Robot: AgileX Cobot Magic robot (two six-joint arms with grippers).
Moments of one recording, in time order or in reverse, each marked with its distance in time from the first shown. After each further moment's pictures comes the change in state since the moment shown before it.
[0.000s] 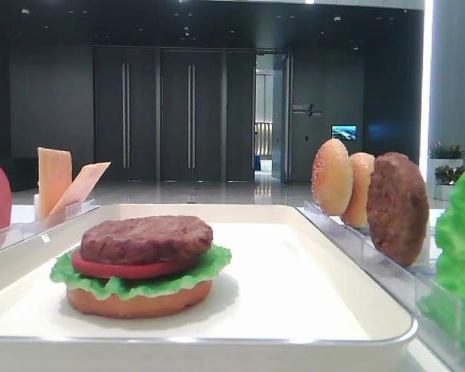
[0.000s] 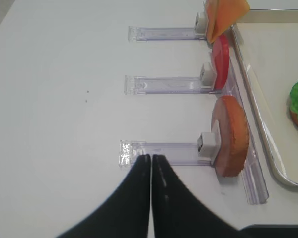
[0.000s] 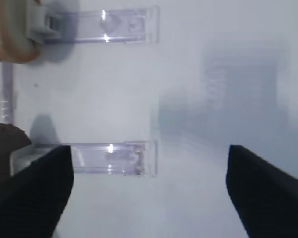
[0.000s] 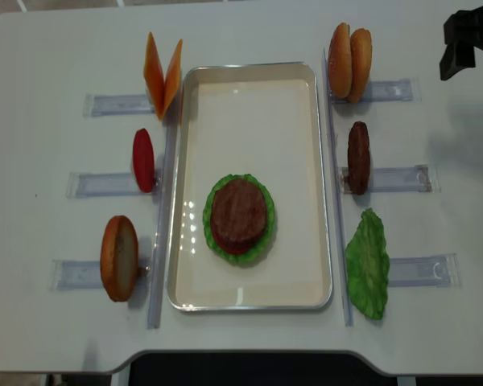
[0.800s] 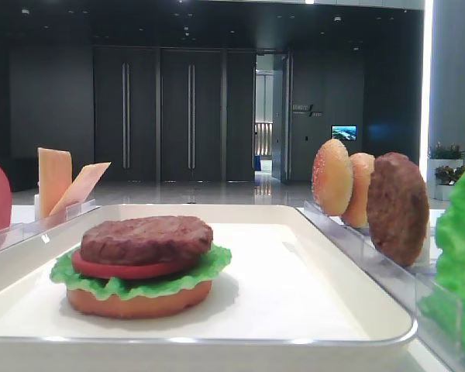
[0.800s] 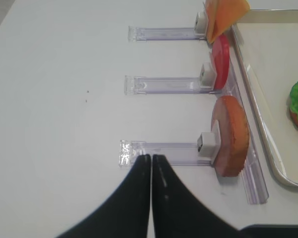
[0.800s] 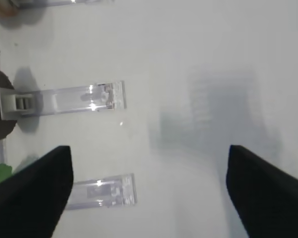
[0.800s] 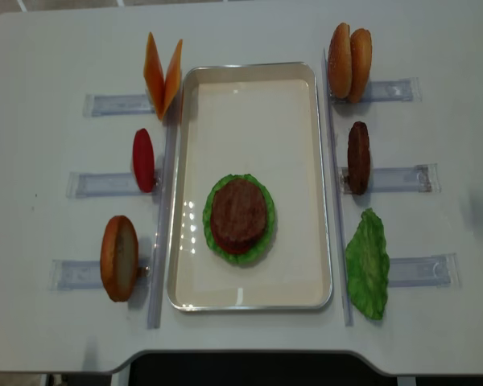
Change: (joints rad) left arm 0.000 0.000 0.000 0.000 0.000 0.000; right arm -0.055 -0.456 0.279 -0.077 0.049 0.051
